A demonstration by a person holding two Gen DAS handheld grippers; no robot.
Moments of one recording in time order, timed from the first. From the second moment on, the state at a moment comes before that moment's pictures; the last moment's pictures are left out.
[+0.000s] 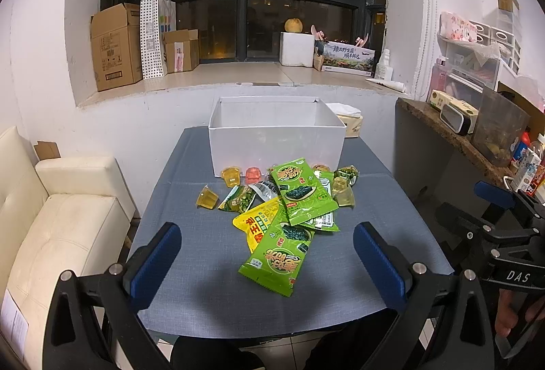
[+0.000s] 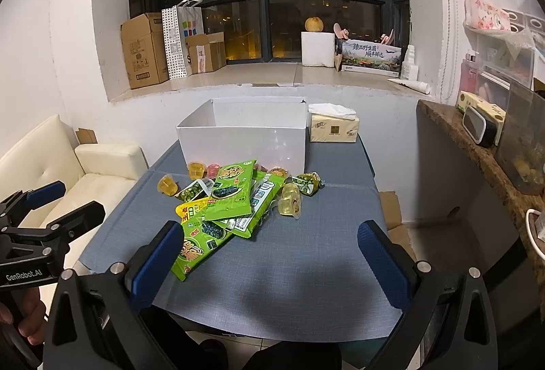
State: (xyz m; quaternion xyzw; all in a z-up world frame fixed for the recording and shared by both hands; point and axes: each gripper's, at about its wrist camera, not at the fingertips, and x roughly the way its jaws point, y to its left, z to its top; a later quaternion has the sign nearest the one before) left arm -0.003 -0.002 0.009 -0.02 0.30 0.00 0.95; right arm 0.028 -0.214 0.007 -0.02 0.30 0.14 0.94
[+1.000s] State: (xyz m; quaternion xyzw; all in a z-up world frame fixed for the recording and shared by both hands) left arm -0.002 0.002 0.006 -0.03 0.31 0.00 0.95; right arm 0.029 -0.214 0.007 -0.02 0.30 0.14 0.94
